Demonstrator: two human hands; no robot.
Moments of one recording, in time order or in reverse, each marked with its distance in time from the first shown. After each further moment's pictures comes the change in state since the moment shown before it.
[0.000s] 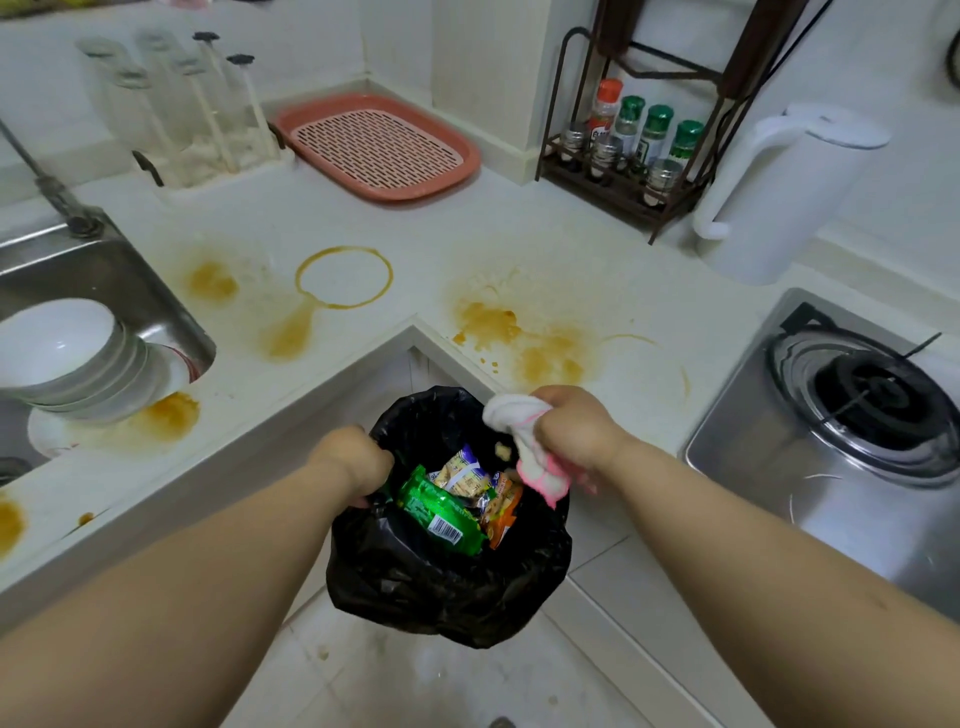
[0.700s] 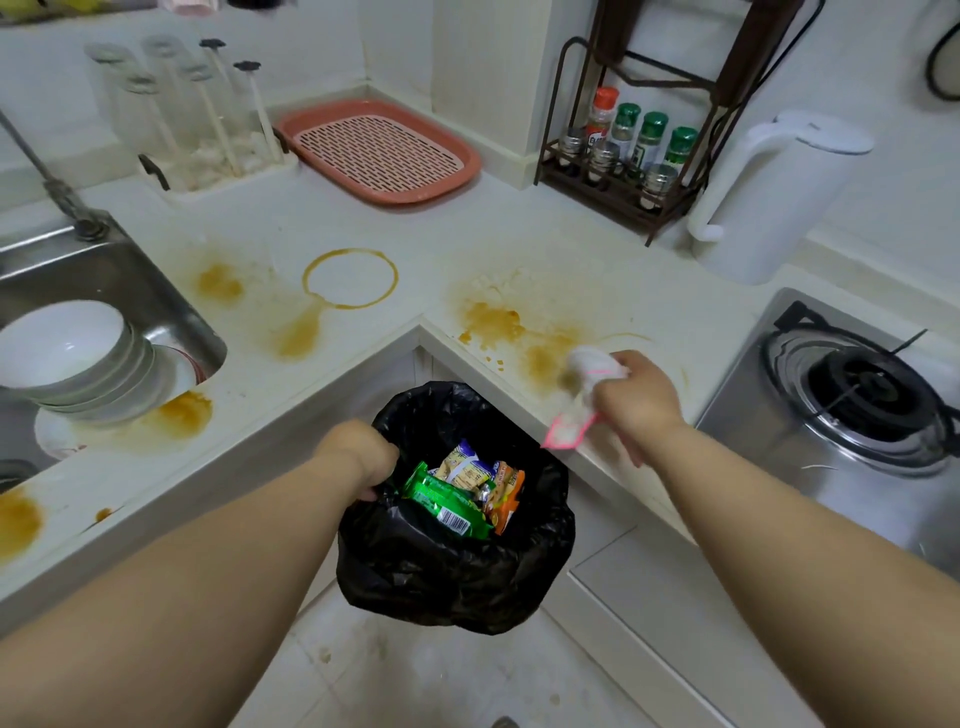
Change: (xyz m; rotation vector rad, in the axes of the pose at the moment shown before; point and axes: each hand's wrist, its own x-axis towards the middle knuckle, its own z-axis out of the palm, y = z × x) left_hand -0.012 -0.001 -0.005 -0.093 0.003 -0.055; right_hand -0.006 0.010 -0.034 0.057 0.403 -0.007
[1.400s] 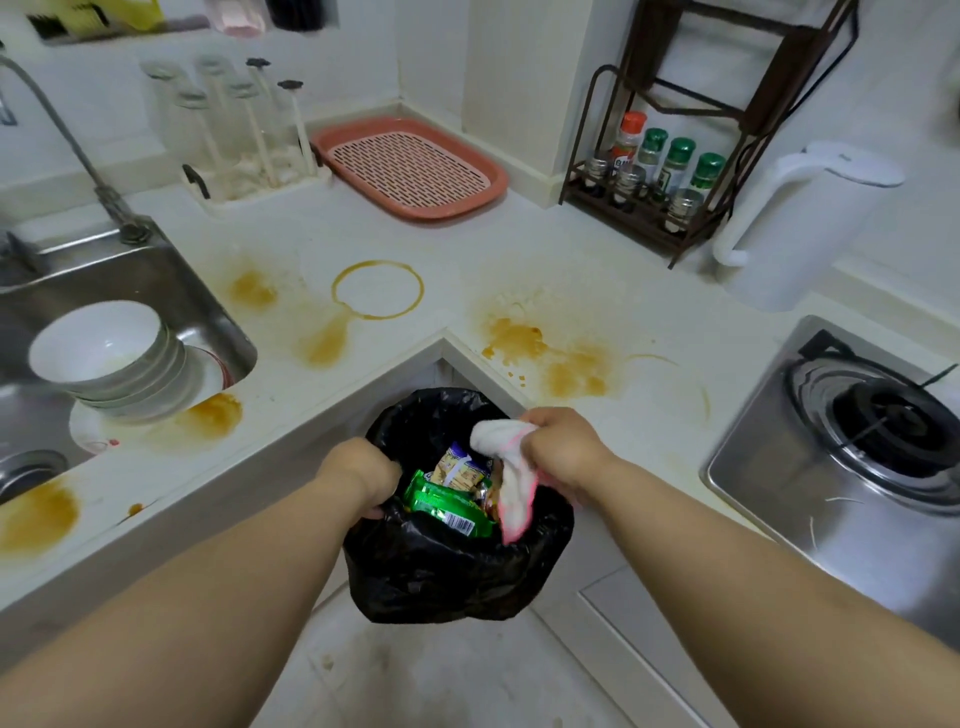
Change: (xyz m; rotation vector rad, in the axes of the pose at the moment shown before) left_hand 0.009 -0.019 -0.007 -0.109 0.091 0.025; right_hand -0.030 -0.027 0.066 0.036 -0.383 0.024
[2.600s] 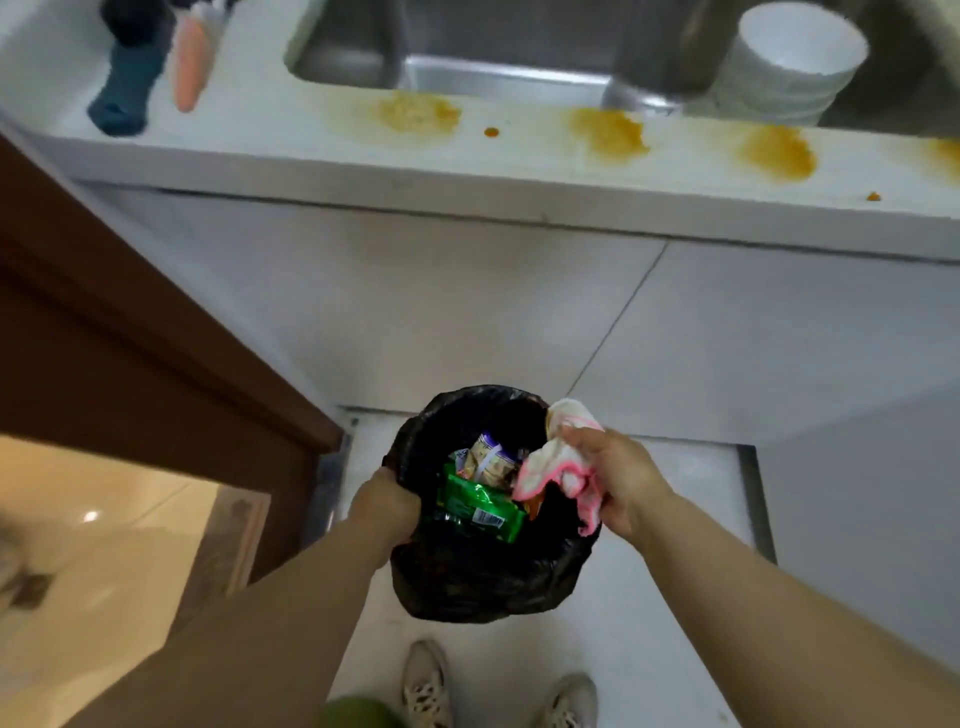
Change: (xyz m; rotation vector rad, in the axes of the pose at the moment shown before) left_hand -0.123 -0.590 0.010 -0.624 0.277 -0.649; right_hand -0.179 0.103 0.453 0.179 -0.734 0.240
